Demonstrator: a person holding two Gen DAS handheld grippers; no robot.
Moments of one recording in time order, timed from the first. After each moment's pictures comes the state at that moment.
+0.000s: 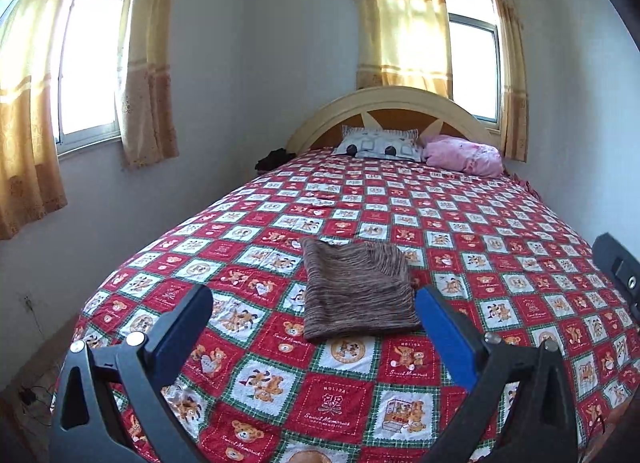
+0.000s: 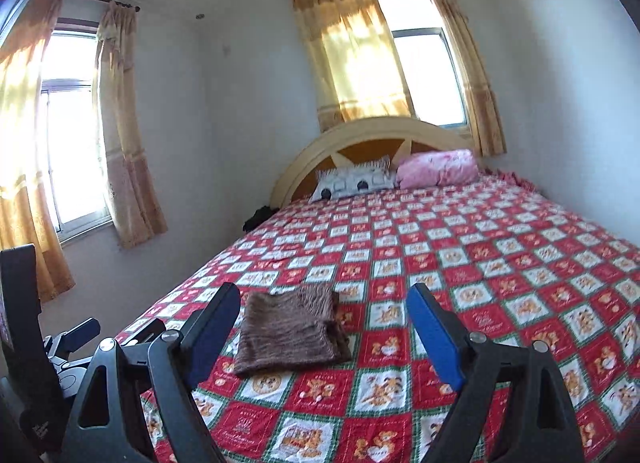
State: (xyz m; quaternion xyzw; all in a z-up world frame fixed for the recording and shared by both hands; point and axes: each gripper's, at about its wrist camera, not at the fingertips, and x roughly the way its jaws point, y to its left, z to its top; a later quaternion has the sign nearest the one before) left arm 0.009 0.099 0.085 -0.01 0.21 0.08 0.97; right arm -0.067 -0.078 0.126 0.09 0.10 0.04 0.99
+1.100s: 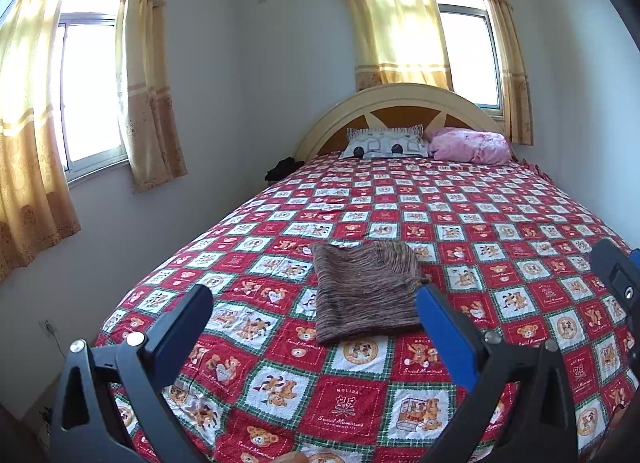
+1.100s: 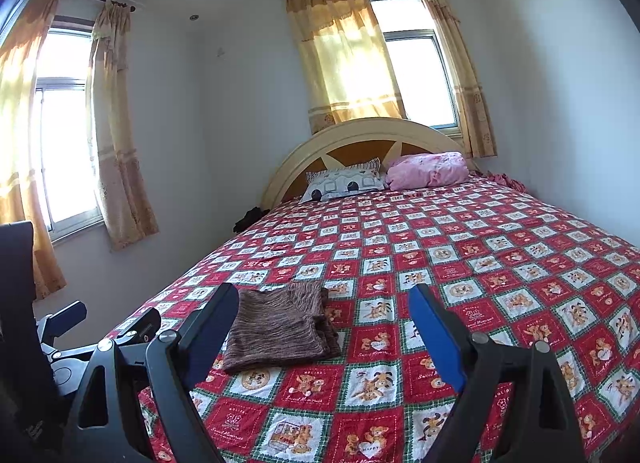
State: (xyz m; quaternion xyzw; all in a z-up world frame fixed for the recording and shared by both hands) left arm 0.005 0.079 0.085 0.03 0.20 0.11 0.97; right arm -0.068 -0.081 0.110 0.09 0.12 0.02 0.99
